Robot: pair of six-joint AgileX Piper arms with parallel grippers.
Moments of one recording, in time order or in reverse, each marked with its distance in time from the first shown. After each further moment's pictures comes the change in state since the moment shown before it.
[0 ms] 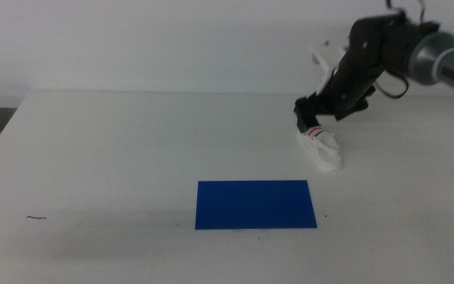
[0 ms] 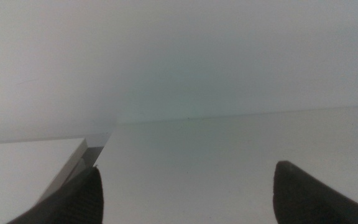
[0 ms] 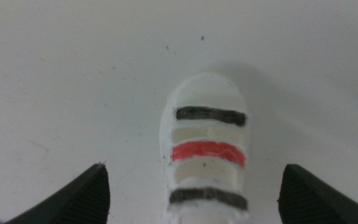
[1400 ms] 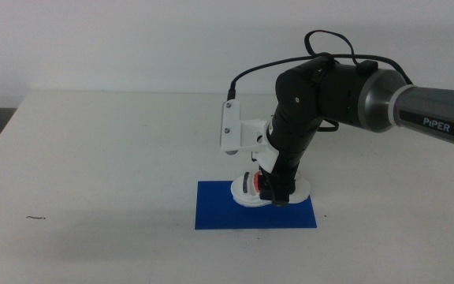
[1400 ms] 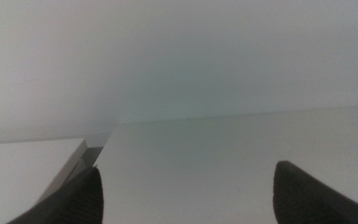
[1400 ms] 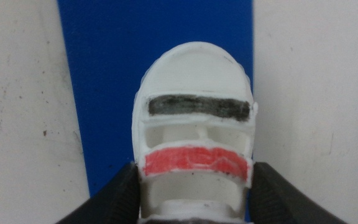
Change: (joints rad) left arm 0.000 0.000 0.000 0.000 0.000 0.000; right arm 0.311 -0.149 0.274 -0.011 0.018 -0.825
